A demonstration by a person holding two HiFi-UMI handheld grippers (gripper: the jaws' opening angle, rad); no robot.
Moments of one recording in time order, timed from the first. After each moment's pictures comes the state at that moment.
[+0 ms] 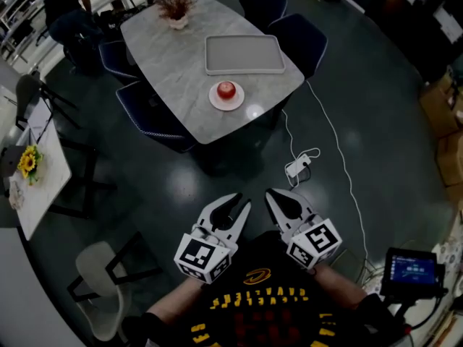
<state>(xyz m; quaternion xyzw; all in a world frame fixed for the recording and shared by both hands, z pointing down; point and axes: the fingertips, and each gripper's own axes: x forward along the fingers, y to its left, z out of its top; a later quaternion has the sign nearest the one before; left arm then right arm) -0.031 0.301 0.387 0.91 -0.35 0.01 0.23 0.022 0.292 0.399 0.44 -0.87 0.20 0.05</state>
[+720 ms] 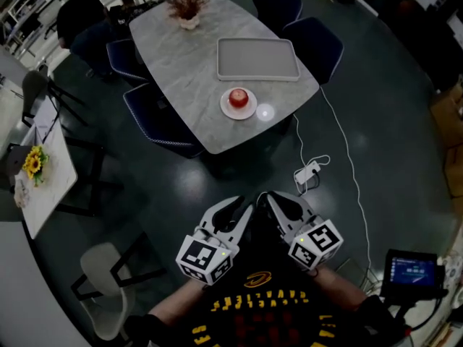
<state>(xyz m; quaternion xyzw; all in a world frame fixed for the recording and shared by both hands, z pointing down) -0.045 0.253 0.403 0.90 -0.37 0.02 0.25 0.007 0.241 0.416 0.42 -0.87 0.24 0.04</state>
